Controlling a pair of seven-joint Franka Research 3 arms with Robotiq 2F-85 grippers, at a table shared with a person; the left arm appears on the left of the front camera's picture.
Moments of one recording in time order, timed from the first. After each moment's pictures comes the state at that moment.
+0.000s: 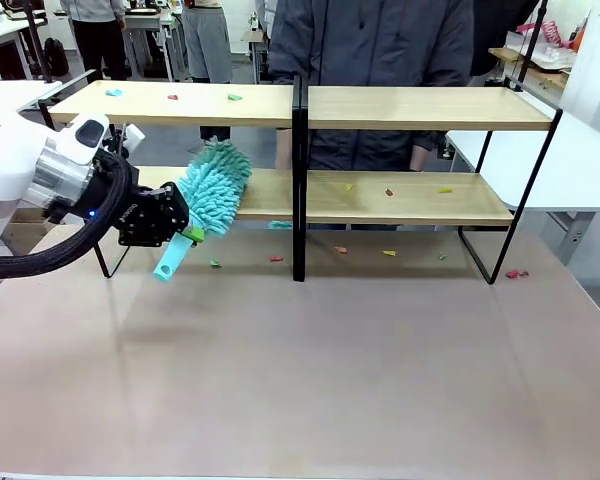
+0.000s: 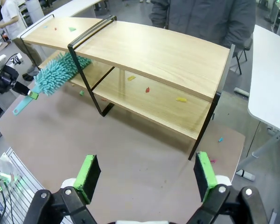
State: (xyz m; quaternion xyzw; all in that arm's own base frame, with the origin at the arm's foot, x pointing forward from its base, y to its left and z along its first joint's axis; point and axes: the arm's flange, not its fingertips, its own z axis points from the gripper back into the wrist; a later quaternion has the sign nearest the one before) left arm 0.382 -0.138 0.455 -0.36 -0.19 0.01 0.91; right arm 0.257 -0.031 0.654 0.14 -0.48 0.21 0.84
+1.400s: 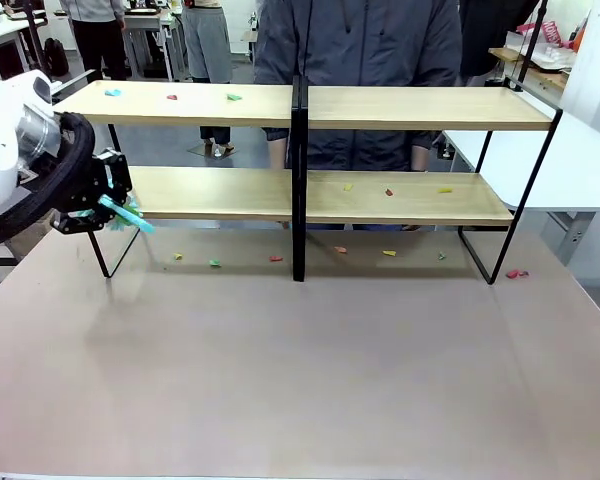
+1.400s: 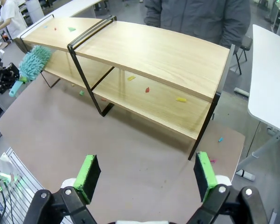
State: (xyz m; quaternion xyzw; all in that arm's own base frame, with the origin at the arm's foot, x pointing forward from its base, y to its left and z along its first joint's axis) left arm 0.354 -0.118 0.511 -0.24 -0.24 0.42 0.84; right arm 0.257 -0.031 0.654 0.14 -0.48 0.21 0.84
